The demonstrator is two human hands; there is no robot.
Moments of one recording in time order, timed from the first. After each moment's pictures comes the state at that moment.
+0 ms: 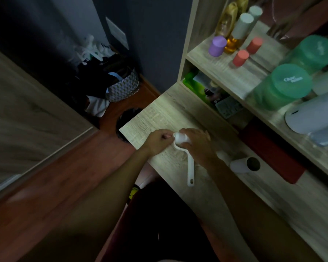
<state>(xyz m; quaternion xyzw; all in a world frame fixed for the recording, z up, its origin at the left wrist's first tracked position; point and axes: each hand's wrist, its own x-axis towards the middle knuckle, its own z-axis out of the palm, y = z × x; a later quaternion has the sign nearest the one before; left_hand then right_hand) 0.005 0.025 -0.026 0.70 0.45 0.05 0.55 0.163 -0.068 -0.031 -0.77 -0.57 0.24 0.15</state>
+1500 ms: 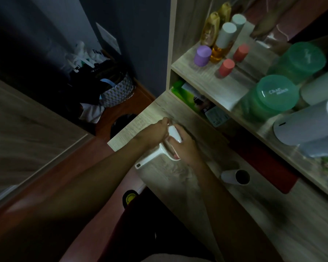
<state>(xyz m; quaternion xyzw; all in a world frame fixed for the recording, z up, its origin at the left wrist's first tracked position) 0.074 0.069 0.020 0.82 0.41 -0.13 0.38 0.167 -0.035 -0.019 -0.77 -0.32 0.46 0.32</state>
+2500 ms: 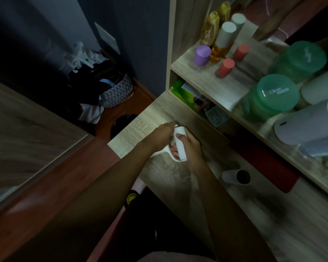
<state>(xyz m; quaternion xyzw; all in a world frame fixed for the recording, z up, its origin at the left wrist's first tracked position) 0.078 0.062 -0.009 0.87 0.32 -0.02 0.36 0.164 -0.039 -0.039 -0.73 -0.05 0.51 0.45</state>
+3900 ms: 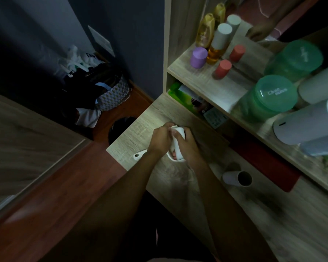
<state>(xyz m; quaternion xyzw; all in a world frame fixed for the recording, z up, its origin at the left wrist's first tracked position) 0.089 0.051 -0.027 0.78 0.45 0.11 0.43 0.175 -0.022 -0.024 -0.78 -0.18 0.46 0.38</state>
